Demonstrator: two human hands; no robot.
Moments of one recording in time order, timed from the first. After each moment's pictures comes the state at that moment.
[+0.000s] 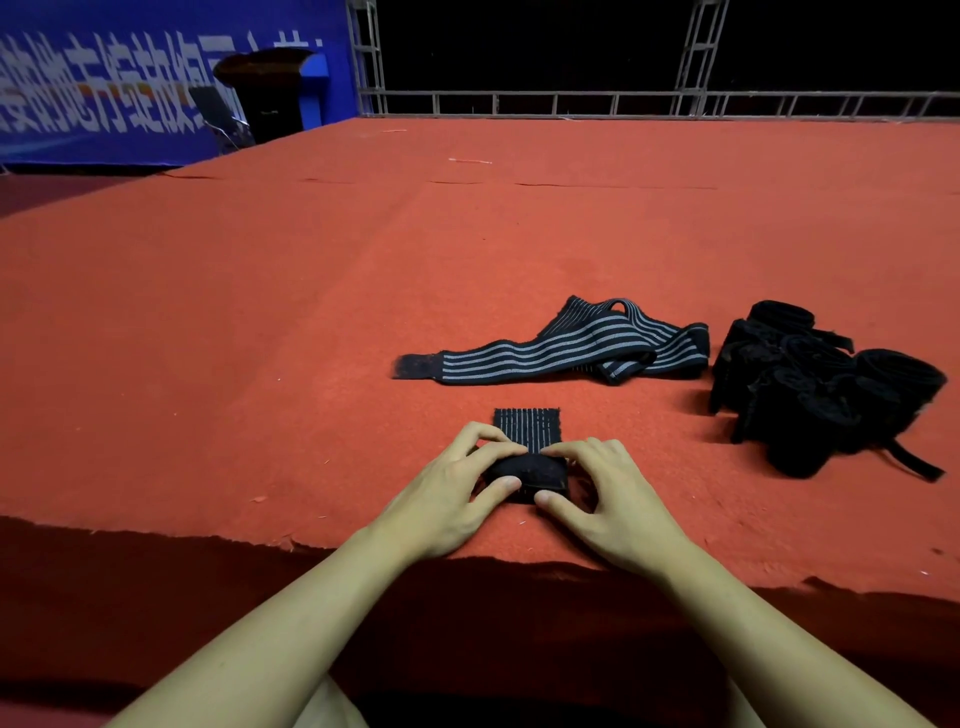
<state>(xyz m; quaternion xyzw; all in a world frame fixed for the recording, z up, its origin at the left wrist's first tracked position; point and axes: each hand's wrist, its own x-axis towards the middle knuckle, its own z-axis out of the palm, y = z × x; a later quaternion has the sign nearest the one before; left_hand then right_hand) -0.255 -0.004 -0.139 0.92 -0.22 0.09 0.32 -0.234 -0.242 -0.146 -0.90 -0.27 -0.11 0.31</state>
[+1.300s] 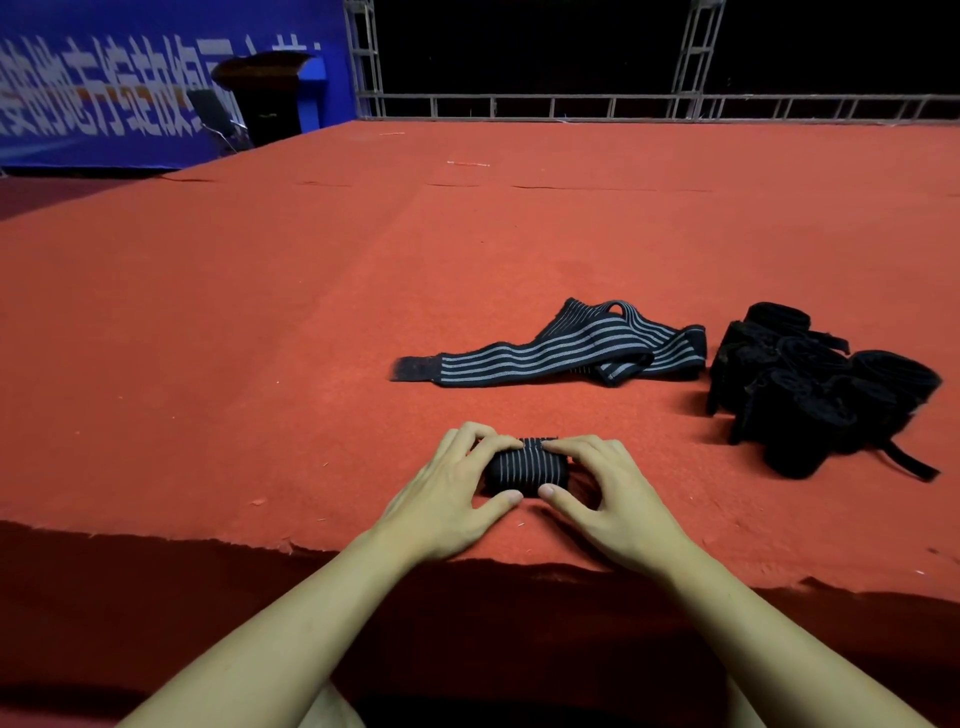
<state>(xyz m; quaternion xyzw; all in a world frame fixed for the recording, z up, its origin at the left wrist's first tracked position) -0.256 -0.006 -0.136 0.94 -0.20 0.10 0.26 -0.235 -0.245 -0.143 -0.90 -0.27 -0.11 0.33</state>
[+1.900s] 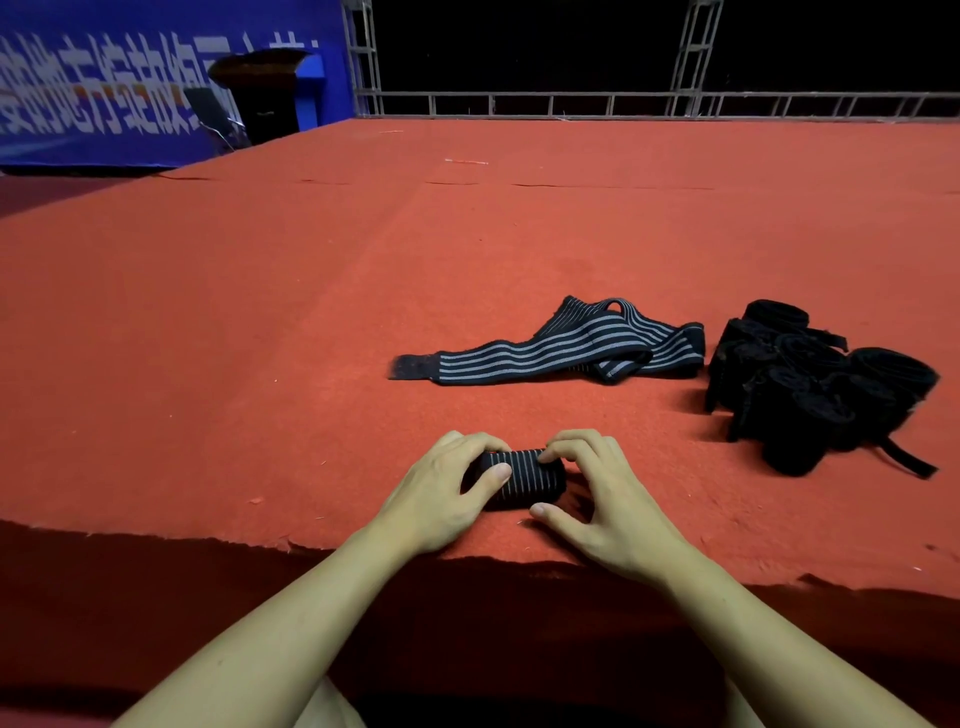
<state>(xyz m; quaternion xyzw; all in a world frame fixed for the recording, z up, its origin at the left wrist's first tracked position) -0.252 0.000 -0.140 0.92 -0.17 0.10 0.34 -0.242 -0.244 -0.143 -0.88 -0.33 -0.12 0.33</state>
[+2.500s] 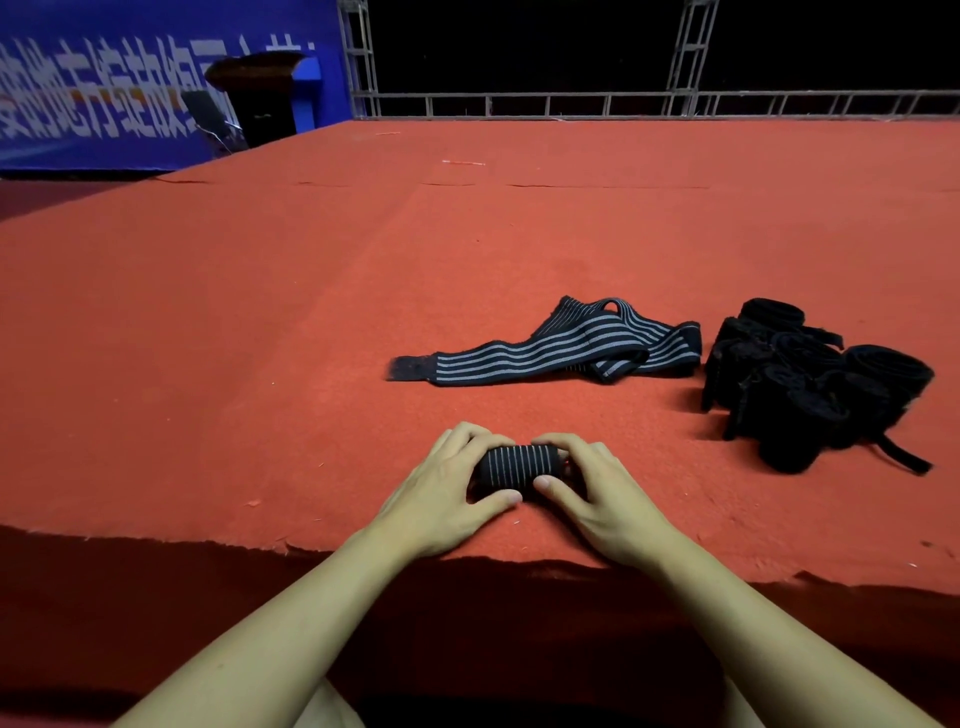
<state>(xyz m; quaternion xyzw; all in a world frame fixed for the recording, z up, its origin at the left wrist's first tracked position) -0.253 -0.004 -0.139 0.93 -0.19 0.09 0.30 -0.227 -0.241 -0.149 -0.90 -0.25 -0.04 0.36</state>
